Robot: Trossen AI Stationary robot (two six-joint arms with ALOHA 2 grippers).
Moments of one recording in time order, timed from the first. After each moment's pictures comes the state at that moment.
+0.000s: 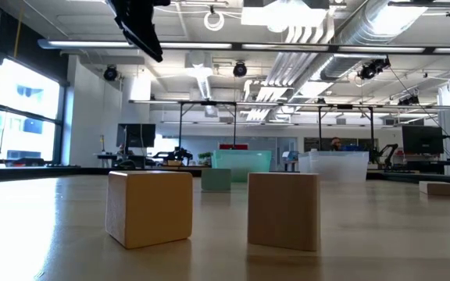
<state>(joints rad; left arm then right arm) 0.34 1.26 1.26 -0.93 -0.14 0.06 0.51 1.63 1.26 -0.06 0.30 0.66</state>
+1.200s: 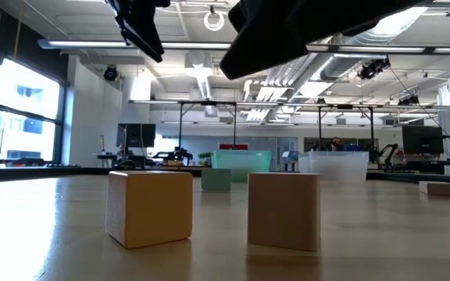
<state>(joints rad) 0.34 1.26 1.26 -0.92 -0.14 -0.02 0.51 1.91 1.26 -0.10 -0.01 -0.04</state>
